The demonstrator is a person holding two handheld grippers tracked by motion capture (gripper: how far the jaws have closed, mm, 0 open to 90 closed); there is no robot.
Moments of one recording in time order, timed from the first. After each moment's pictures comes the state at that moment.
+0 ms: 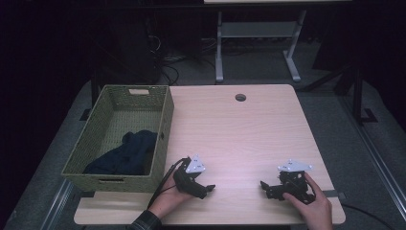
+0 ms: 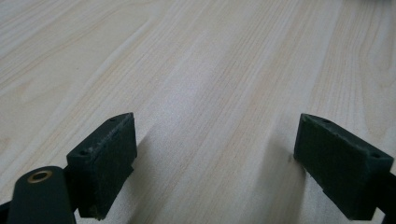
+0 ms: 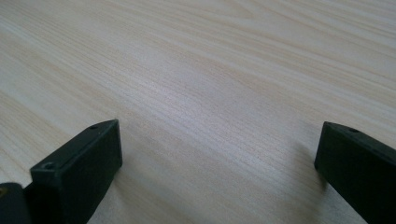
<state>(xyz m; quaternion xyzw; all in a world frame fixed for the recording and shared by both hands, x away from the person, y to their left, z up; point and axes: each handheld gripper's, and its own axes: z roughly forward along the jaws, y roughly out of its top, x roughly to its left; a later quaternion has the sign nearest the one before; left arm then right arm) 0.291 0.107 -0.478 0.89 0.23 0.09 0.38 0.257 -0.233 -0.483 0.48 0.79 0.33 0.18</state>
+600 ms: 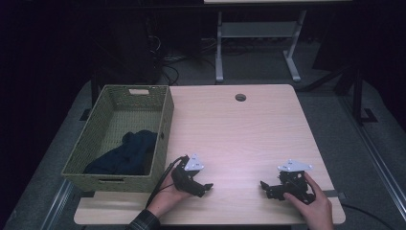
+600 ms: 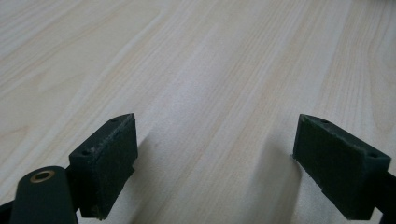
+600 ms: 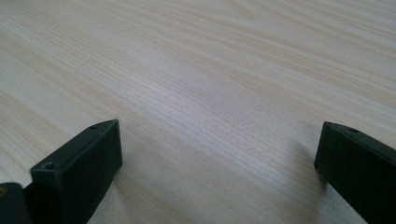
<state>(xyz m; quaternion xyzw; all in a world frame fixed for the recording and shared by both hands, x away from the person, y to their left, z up) 0.296 0.114 -0.473 0.89 0.24 0.09 0.37 0.258 -0.234 -0.483 0.47 0.80 0.33 0.18</state>
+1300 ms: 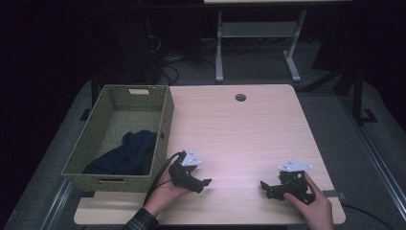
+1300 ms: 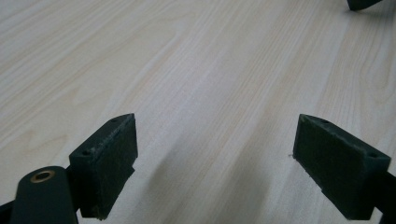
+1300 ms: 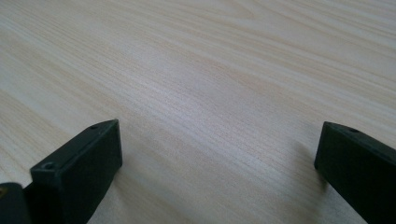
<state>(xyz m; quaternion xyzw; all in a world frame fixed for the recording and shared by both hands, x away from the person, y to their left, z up) 0.298 0.117 -0.454 0.89 0.25 0.10 0.37 0.258 -0.234 -0.483 0.47 0.80 0.33 0.18</state>
